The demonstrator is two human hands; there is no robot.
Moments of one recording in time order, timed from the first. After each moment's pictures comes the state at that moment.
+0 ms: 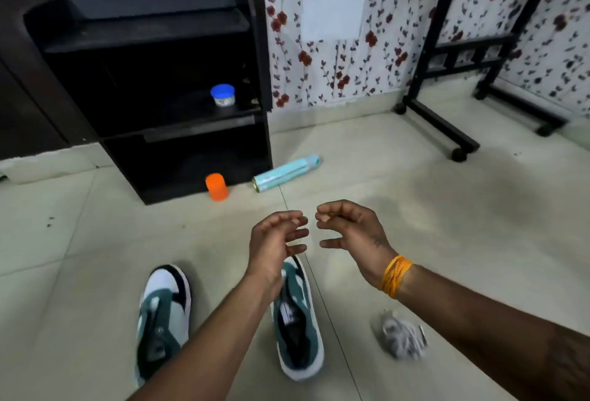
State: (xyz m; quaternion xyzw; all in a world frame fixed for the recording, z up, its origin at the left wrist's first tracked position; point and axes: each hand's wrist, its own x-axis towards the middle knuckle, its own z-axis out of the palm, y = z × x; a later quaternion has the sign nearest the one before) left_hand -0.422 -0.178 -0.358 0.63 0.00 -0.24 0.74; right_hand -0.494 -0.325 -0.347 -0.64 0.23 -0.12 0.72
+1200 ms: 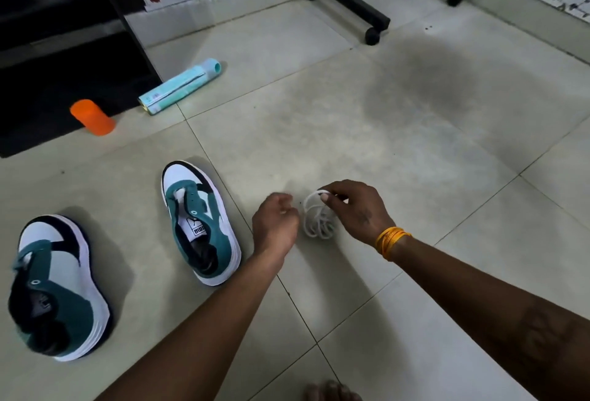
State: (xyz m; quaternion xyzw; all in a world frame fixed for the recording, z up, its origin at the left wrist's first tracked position) left_hand -0.577 -0.267 -0.494 0.82 -0.08 -0.30 0.48; right_hand -0.688 -0.411 -0.486 -0.87 0.30 -0.12 0.38
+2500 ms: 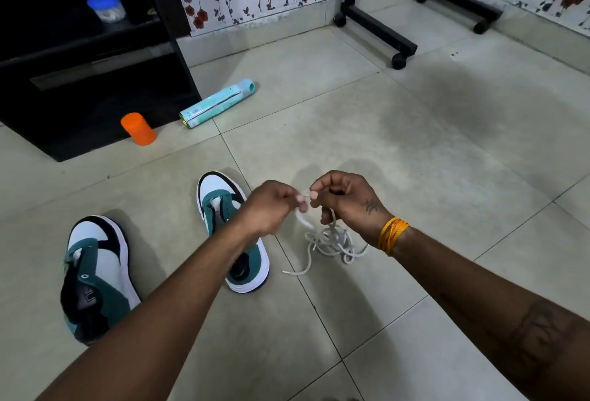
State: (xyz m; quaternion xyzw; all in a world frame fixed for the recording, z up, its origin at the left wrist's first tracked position) left_hand -0.507 -0.229 -0.406 0.82 -0.28 -0.35 0.35; right_hand -0.628 -0.372 -0.427 -0.69 0.26 -0.10 0.67
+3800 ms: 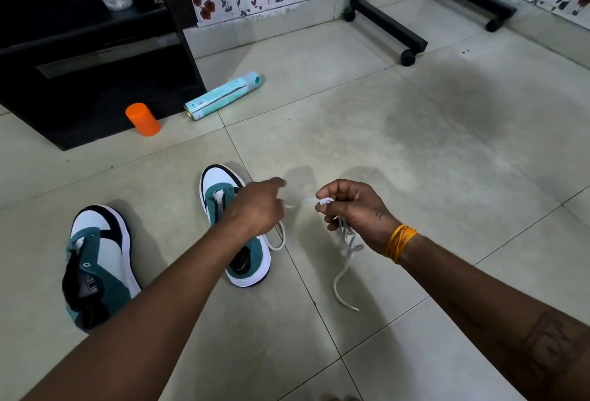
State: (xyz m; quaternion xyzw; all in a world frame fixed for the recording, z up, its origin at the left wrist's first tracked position) left_hand -0.491 -0.218 -0.423 0.91 -0.34 -0.22 0.13; right_hand -0.638 -0.375 -0.450 -0.65 0.27 -0.07 0.71
